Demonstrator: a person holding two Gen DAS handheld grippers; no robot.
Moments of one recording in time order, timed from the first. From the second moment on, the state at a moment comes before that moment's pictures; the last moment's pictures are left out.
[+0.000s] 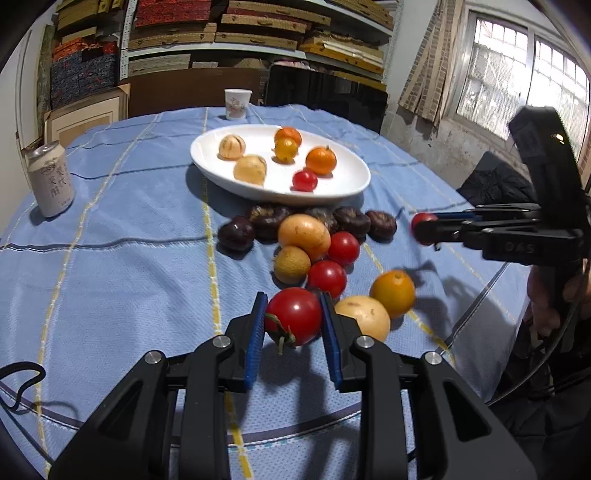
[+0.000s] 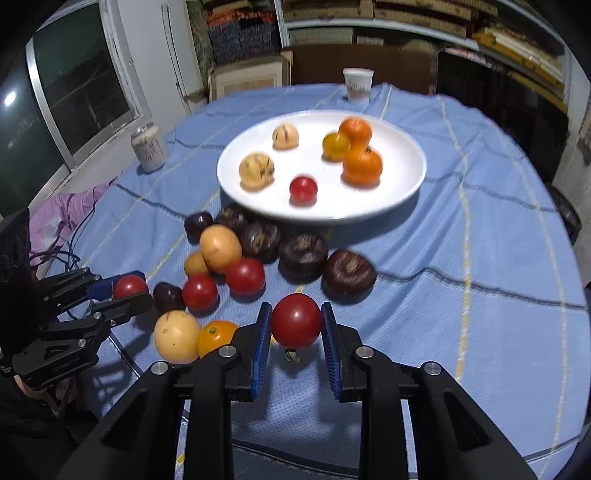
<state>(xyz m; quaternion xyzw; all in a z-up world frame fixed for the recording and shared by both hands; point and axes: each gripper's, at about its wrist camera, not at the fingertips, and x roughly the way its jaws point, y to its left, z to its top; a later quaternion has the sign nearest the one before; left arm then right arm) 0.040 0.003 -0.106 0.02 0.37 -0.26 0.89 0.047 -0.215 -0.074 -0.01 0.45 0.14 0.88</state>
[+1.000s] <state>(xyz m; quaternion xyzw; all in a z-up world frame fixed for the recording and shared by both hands) 0.265 -0.057 -0.079 -0.01 0.43 -0.22 0.88 0.161 -0.224 -0.068 0.02 0.39 0.12 0.91</state>
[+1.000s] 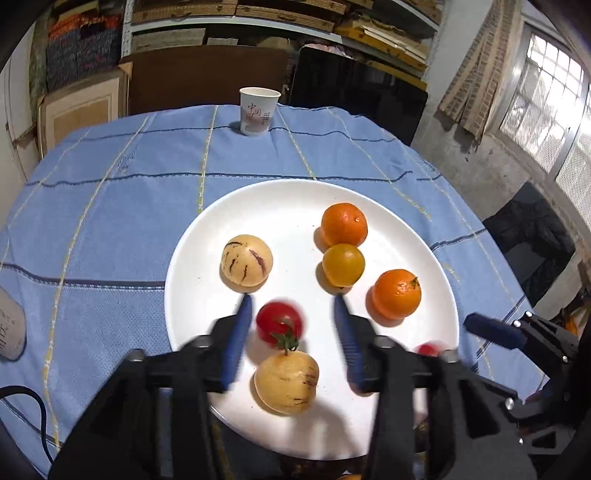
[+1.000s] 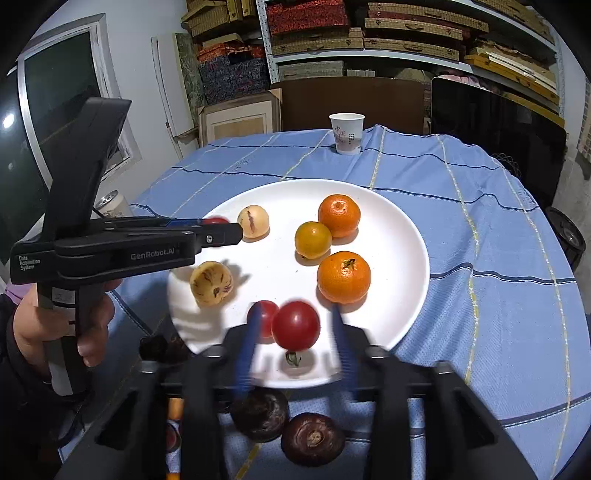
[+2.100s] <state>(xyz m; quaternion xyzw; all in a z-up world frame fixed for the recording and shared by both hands) 0.022 -0.060 -0.125 0.12 0.40 -0.29 0.86 -0.006 -0.213 -0.092 -0.01 0.42 0.17 0.89</state>
